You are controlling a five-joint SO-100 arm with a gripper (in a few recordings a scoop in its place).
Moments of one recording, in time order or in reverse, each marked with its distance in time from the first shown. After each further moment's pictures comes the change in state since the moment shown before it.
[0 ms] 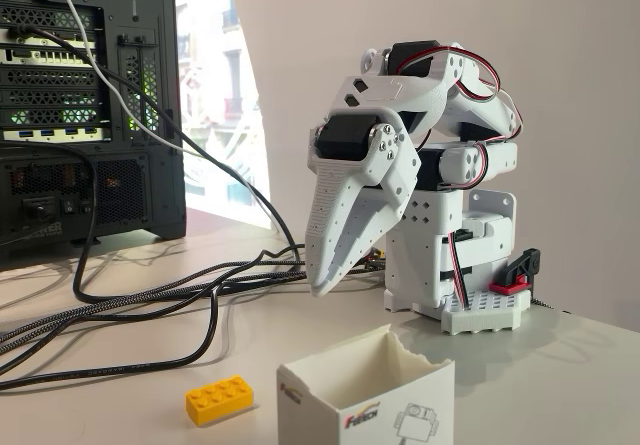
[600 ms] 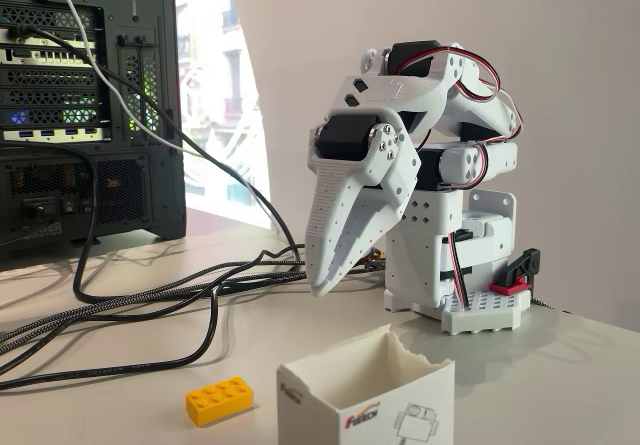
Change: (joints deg) arm 0.0 0.0 0.0 0.0 0.0
